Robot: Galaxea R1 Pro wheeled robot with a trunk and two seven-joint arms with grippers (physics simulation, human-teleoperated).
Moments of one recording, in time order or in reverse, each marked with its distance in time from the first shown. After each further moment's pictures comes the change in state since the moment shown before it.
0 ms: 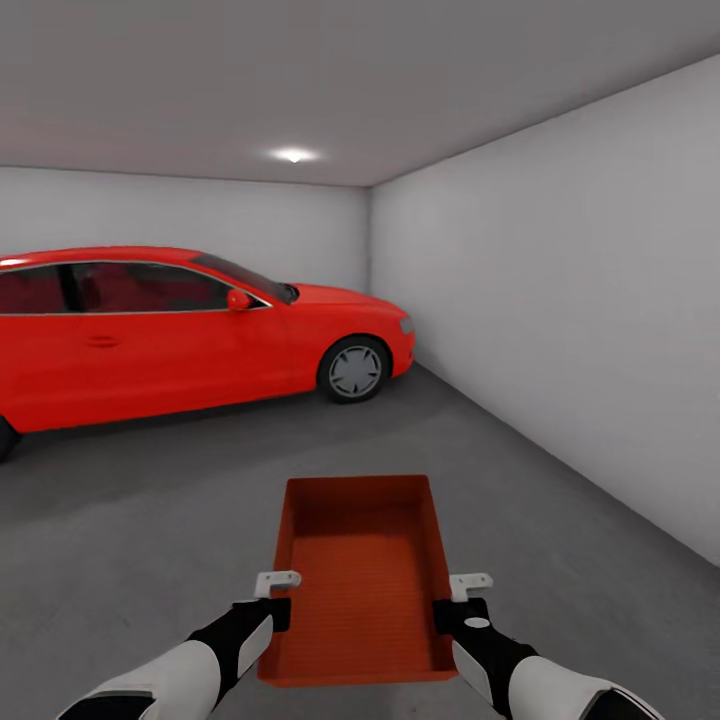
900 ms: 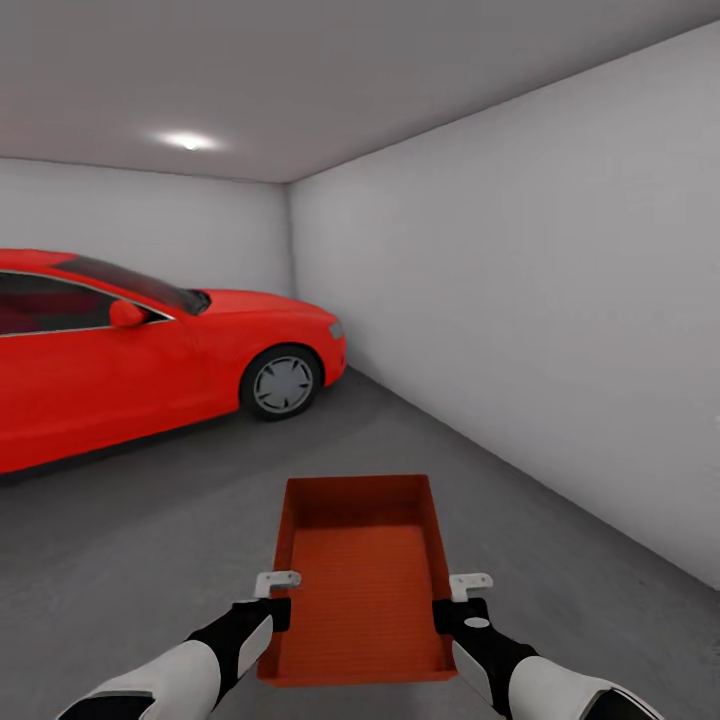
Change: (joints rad) left arm 0.000 0.000 0.000 0.000 0.000 -0.001 0.000; right arm 0.000 -0.001 0.000 -0.001 0.000 0.000 0.000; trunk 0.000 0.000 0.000
